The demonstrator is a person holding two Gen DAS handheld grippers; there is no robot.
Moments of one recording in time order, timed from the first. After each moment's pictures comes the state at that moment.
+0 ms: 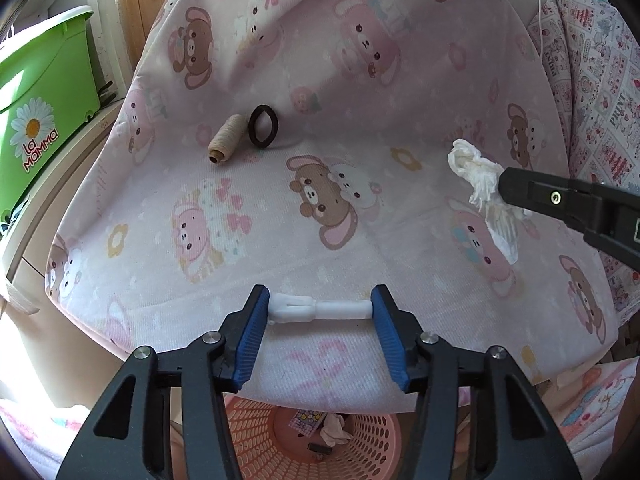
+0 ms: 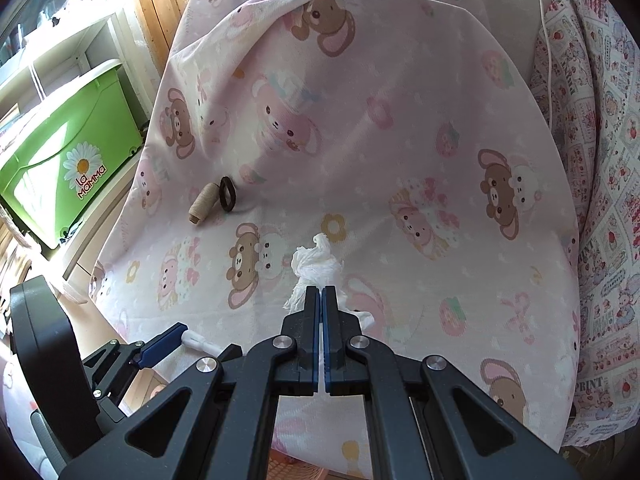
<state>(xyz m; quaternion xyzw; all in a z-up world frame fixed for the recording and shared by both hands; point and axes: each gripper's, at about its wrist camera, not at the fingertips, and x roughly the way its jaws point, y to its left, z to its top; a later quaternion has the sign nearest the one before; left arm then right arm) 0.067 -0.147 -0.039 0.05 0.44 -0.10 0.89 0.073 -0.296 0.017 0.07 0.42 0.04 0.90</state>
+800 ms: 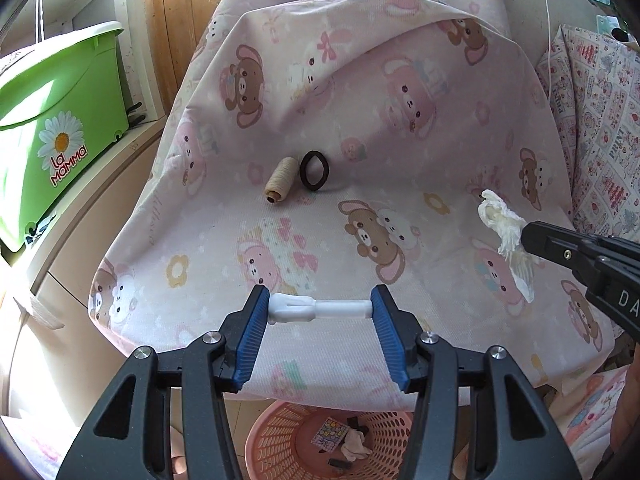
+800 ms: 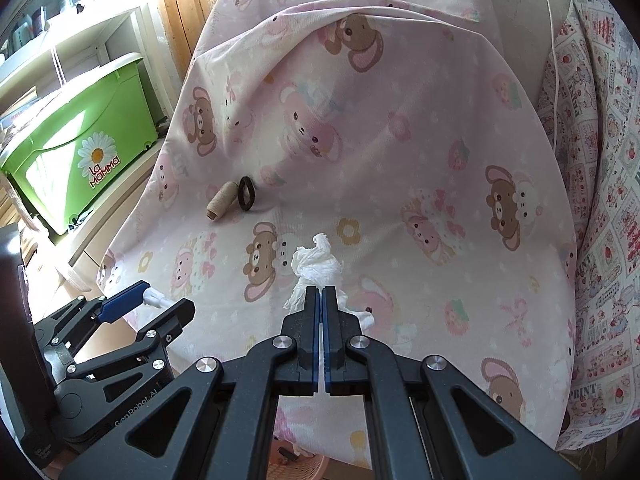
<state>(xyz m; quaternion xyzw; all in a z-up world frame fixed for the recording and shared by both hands) 0.061 -0.104 -0.007 0.05 0.39 -0.09 0.92 0.057 -0.281 0.027 0.05 0.40 0.06 0.91</state>
